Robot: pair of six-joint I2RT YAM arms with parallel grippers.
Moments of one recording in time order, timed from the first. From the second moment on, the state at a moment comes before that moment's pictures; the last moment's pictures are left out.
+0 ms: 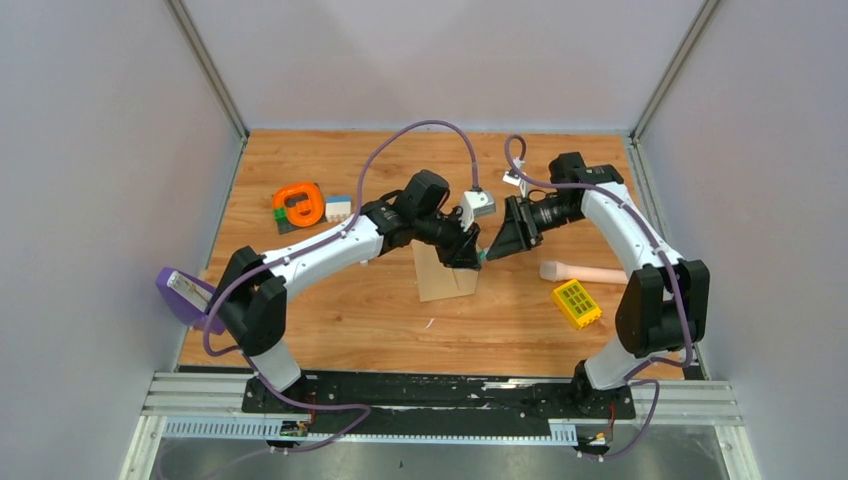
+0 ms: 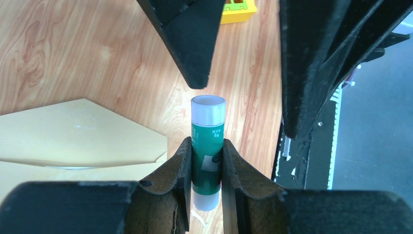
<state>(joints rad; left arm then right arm) -0.82 1.68 1.34 -0.35 0.63 0.07 0.17 1.61 1.36 -1.19 -1.12 -0.31</state>
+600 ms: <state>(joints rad) -0.82 1.68 1.33 -0.27 1.15 -0.04 0.15 1.06 1.04 -0.97 -1.20 -1.35</state>
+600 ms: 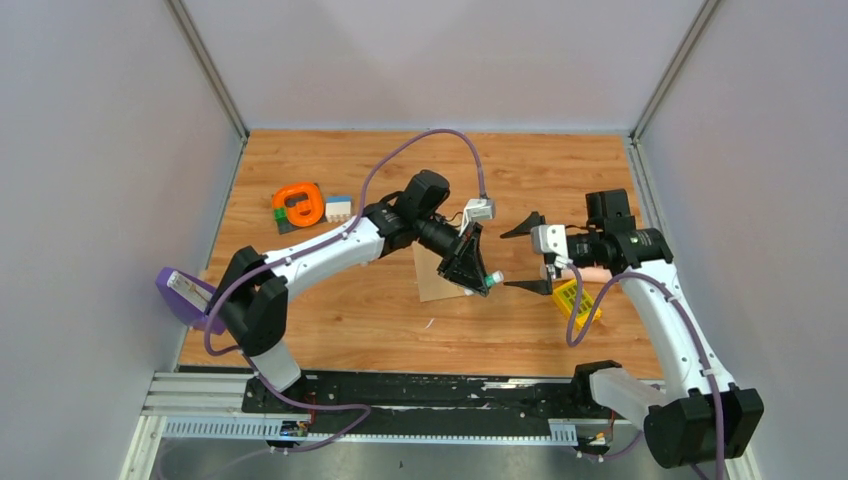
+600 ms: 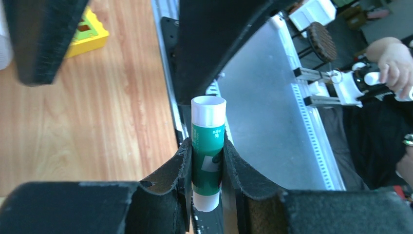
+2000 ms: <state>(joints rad) -0.84 1.72 1.32 -0.30 1.25 -0.04 0.23 1.11 1.12 -1.47 -1.28 -2.04</state>
